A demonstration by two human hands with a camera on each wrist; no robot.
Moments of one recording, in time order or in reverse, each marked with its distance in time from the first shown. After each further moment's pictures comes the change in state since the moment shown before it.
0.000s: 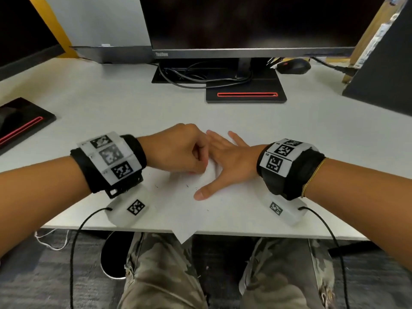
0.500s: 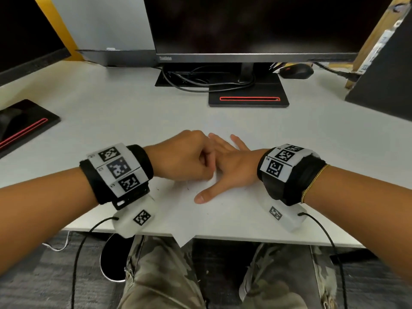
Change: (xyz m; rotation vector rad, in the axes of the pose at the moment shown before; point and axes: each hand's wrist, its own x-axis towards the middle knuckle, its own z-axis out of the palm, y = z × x) left_hand 0.000 0.005 0.009 -0.024 0.050 0.009; right_hand 0.002 0.000 0.000 0.001 -0.018 0.002
